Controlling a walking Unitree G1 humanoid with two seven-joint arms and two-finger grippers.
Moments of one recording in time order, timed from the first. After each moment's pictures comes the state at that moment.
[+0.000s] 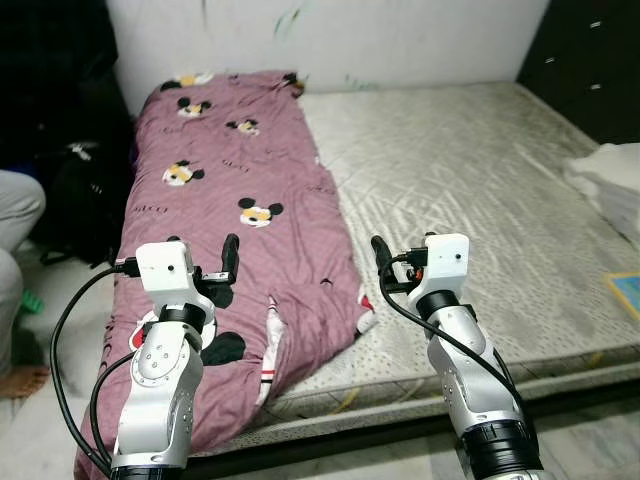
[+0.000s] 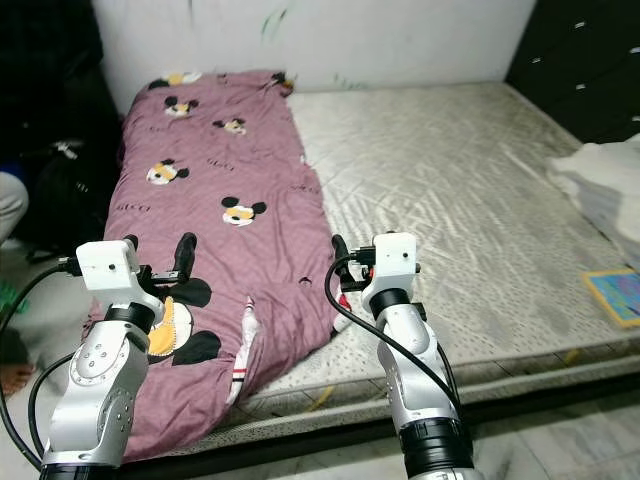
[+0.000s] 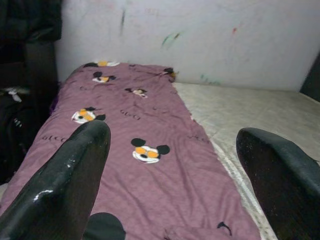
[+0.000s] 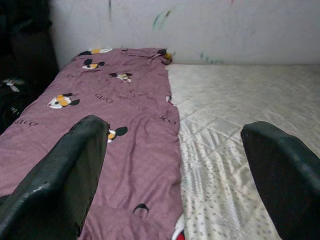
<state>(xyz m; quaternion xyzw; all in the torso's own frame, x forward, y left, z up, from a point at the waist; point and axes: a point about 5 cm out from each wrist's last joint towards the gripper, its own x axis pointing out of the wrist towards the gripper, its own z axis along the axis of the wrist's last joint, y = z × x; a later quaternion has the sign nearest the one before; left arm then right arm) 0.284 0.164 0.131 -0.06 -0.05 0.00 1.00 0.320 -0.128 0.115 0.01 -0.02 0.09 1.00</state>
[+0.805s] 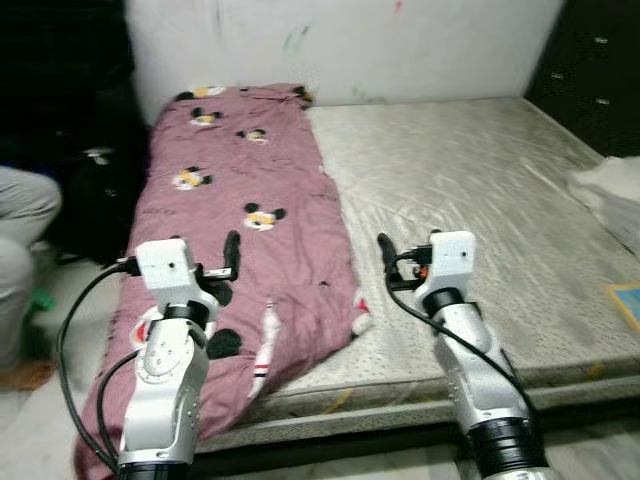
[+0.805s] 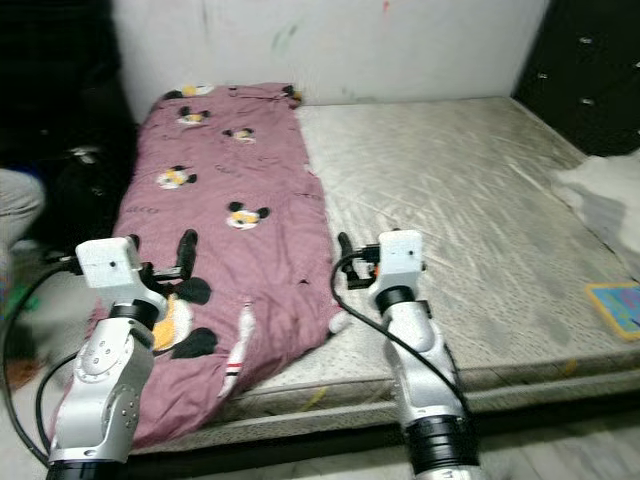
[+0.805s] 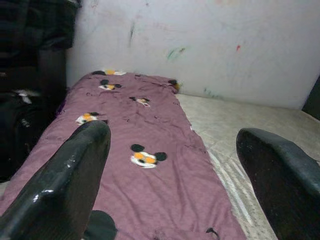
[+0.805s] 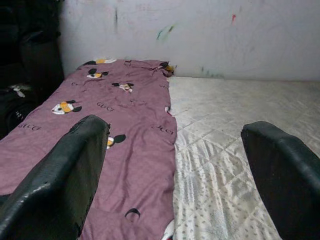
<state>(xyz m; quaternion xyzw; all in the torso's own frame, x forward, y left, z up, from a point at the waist) 0.286 0.160 0.132 -0.08 -0.05 0.01 1.00 0.321 -0.135 0.116 0.00 -0.03 0.08 1.00</state>
